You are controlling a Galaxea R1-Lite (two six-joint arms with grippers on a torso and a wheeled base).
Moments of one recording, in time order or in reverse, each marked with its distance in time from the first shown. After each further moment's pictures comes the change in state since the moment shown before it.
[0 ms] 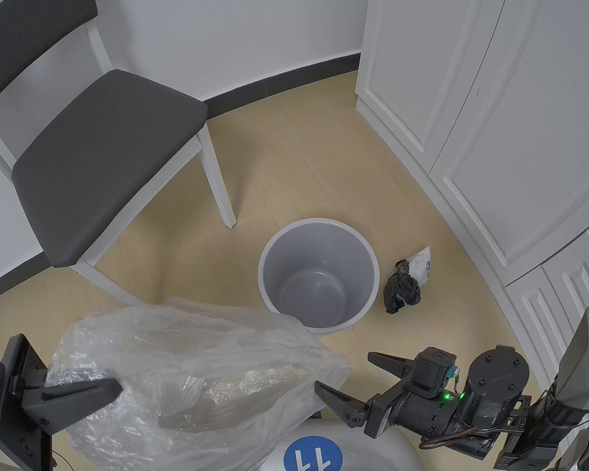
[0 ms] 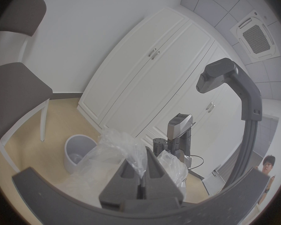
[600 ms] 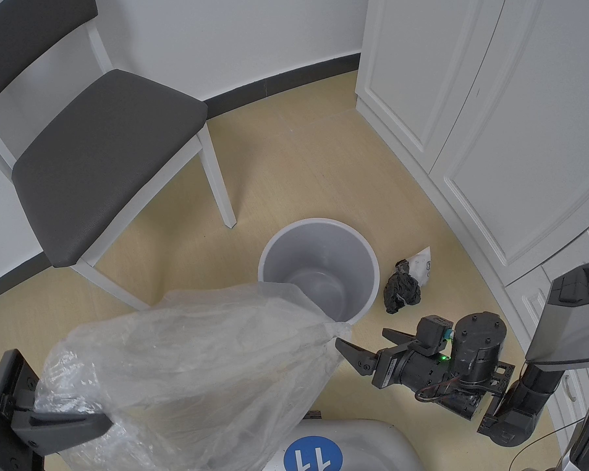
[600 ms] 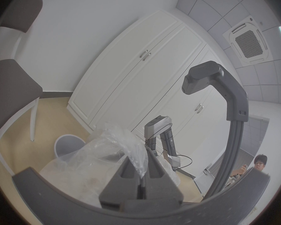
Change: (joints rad) left arm -0.045 -0.044 0.019 -0.010 -0.054 -0.021; right arm -0.221 0.133 -0.105 0.000 0.087 0.080
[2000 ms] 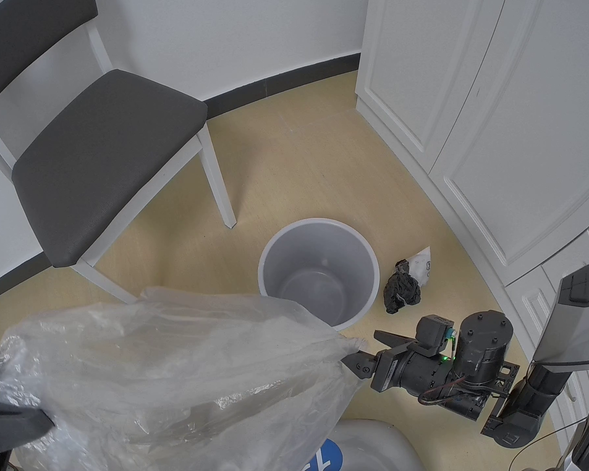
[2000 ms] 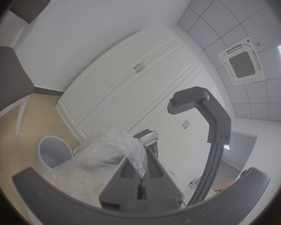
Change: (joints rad) left arm -0.069 -0.041 -0.020 -0.091 -0.002 -0.162; right arm 0.015 -0.031 0.005 0.000 0.064 0.048
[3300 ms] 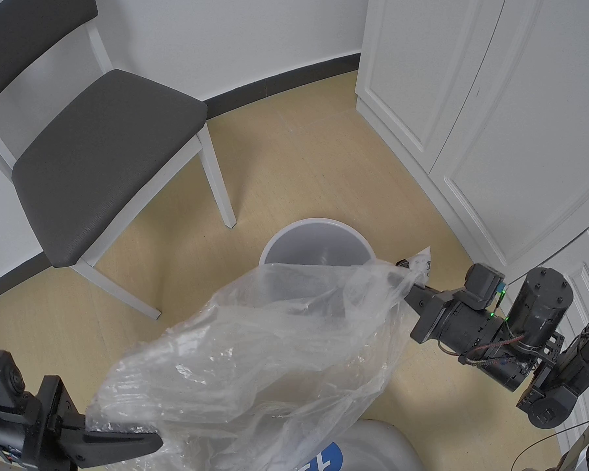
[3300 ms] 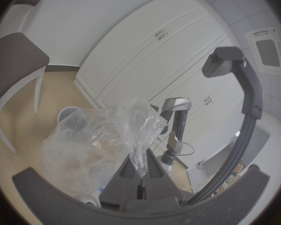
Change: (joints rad) left arm 0.070 0.100 -0.014 0.301 0.000 0.114; right arm -0.077 -0.218 -0.015 0.000 0.011 -0.035
